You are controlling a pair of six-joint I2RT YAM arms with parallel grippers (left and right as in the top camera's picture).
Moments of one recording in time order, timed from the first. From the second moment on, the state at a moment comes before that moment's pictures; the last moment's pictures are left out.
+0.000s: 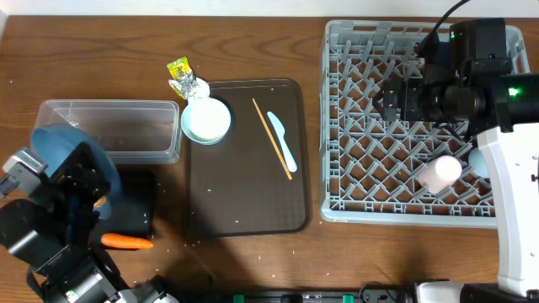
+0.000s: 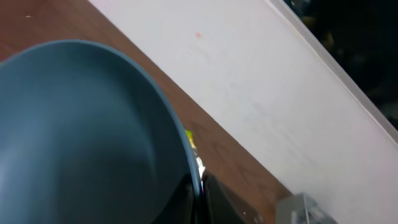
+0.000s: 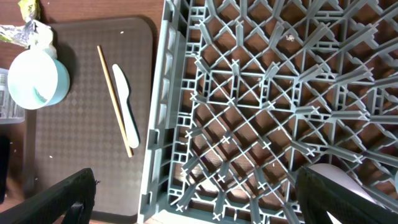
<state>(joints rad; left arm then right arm) 0.73 0.63 0.73 -0.39 0.58 -0.56 0.09 1.52 1.72 -1.26 -0.19 0.12</state>
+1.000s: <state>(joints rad) 0.80 0.60 0.73 -0.34 0.56 -0.62 0.09 1.52 1.72 -1.26 -0.19 0.12</state>
